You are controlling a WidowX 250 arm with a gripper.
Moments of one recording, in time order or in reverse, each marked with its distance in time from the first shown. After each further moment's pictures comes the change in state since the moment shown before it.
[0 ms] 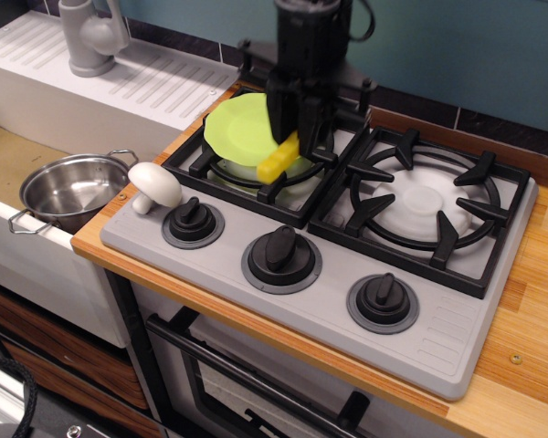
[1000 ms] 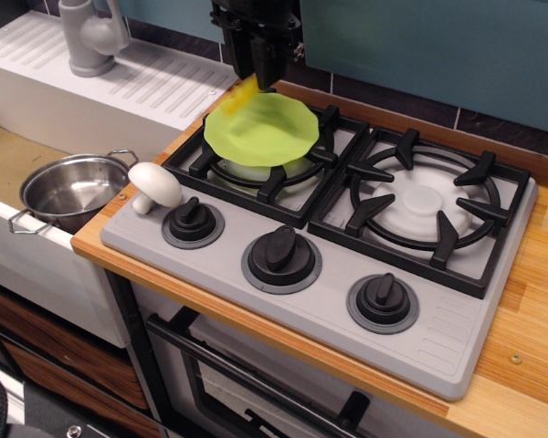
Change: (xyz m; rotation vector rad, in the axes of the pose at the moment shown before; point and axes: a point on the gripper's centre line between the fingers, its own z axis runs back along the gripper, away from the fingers) arm 0.065 0.080 -0.023 -0.053 -0.117 -0.180
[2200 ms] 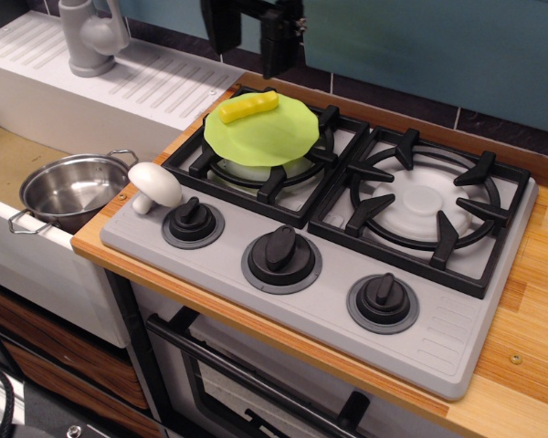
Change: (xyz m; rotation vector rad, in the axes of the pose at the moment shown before) arm -0.032 -0.025 0.056 0.017 0.112 0.012
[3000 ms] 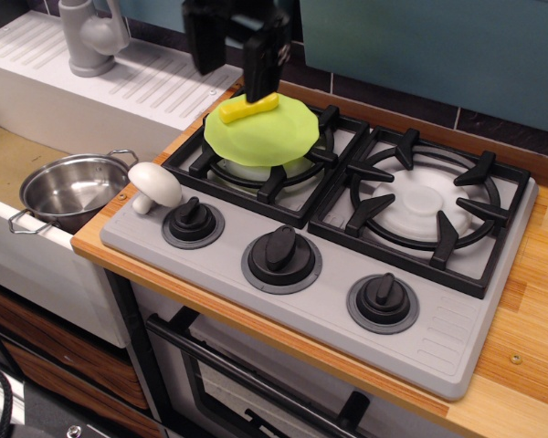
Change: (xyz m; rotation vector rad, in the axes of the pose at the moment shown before) arm -0.022 0.004 -0.012 0.056 -0.067 0.037
